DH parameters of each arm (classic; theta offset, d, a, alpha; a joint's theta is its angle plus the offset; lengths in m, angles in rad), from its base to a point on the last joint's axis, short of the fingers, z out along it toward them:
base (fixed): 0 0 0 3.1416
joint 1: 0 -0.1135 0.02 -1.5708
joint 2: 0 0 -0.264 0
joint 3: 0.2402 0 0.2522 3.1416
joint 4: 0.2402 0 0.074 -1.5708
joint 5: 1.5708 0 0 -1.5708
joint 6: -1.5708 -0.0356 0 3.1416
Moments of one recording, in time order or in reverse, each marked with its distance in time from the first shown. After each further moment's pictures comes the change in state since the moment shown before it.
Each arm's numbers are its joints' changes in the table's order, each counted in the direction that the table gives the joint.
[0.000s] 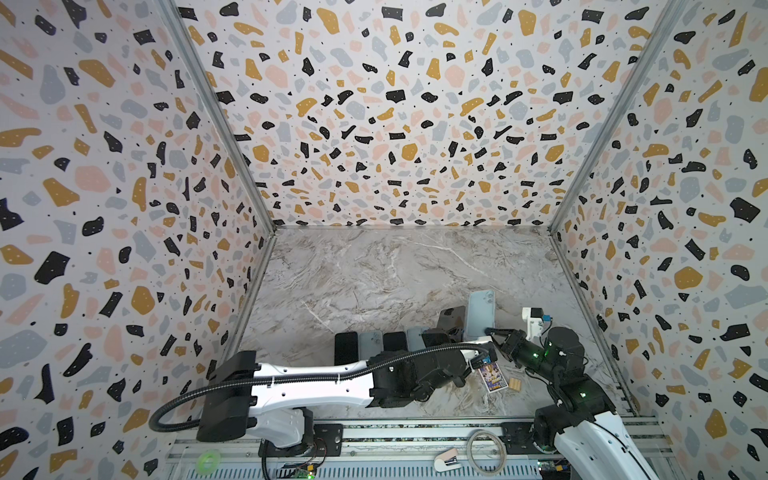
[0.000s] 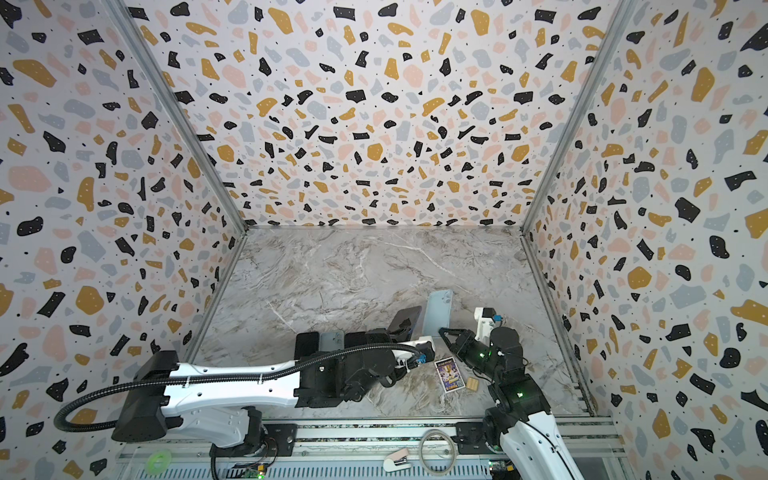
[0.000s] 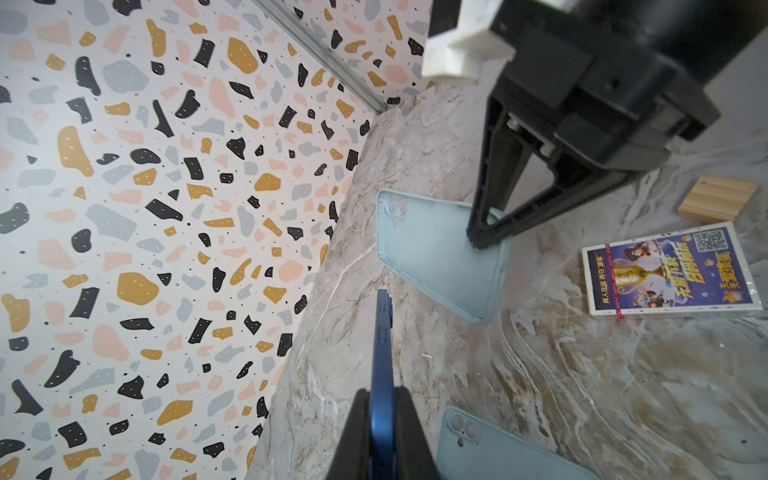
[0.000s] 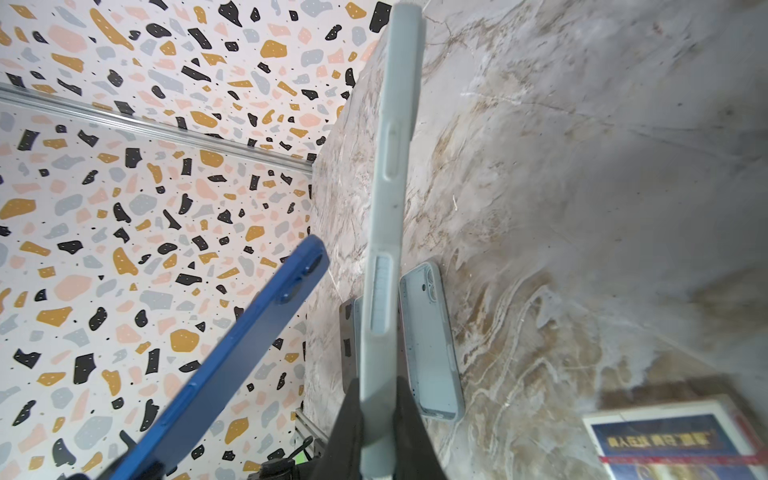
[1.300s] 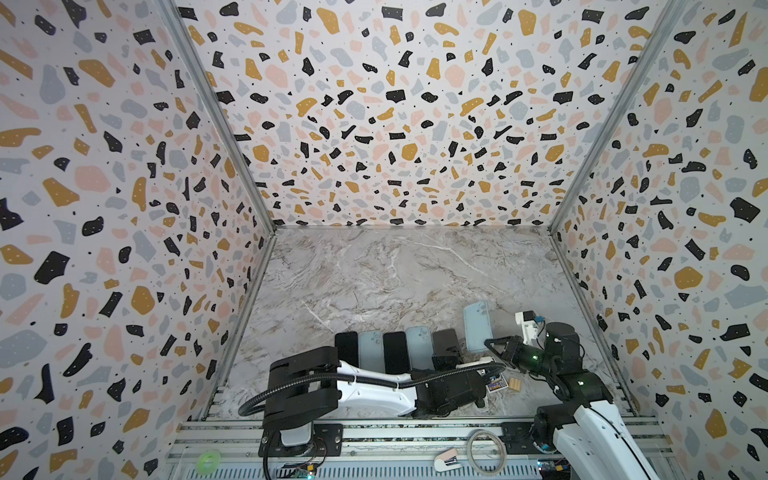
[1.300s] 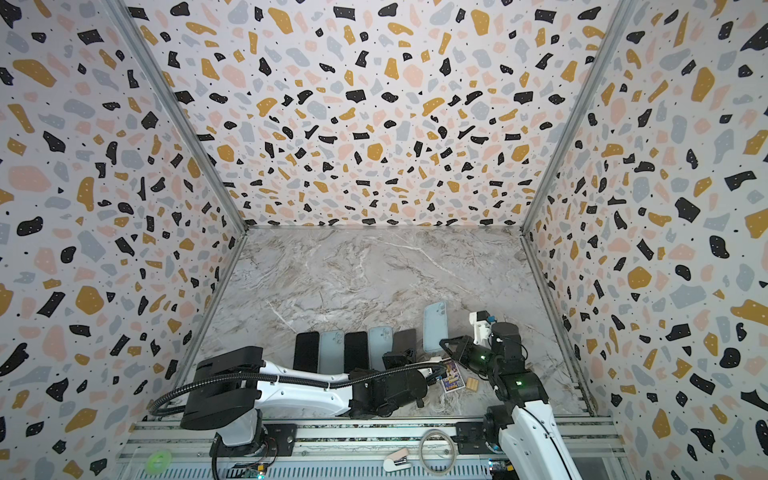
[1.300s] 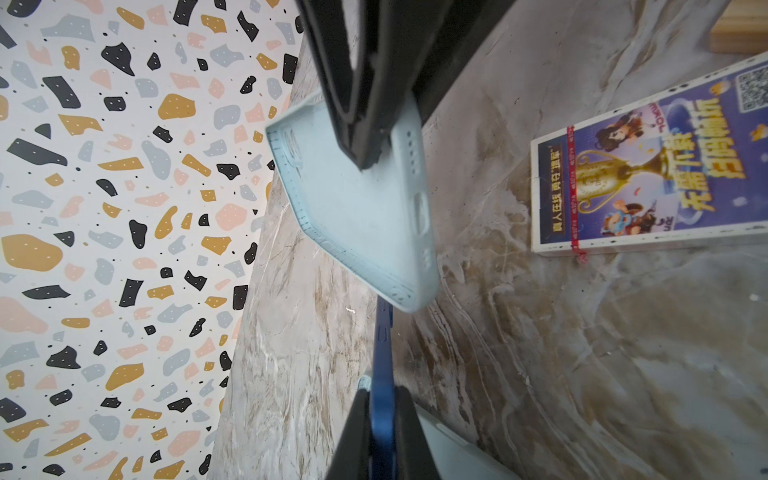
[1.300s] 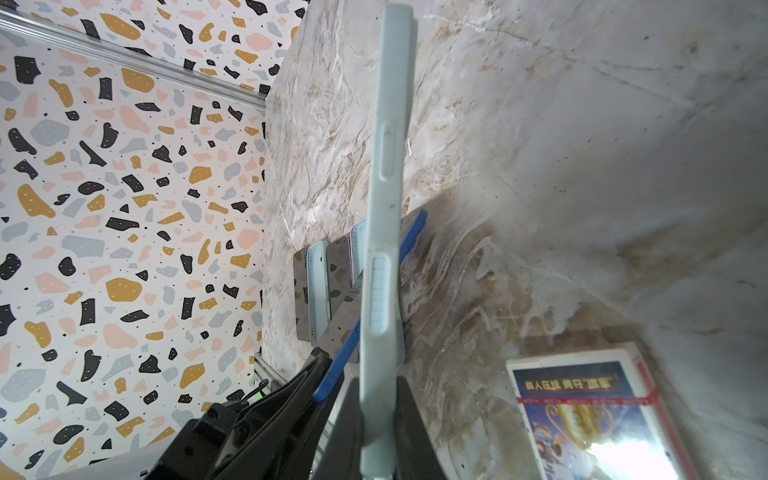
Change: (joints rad) left arm 0.032 -0.322 -0.043 -0.101 -0.102 0.137; right arm 0.102 -0.102 0.005 0.134 -0.170 0.233
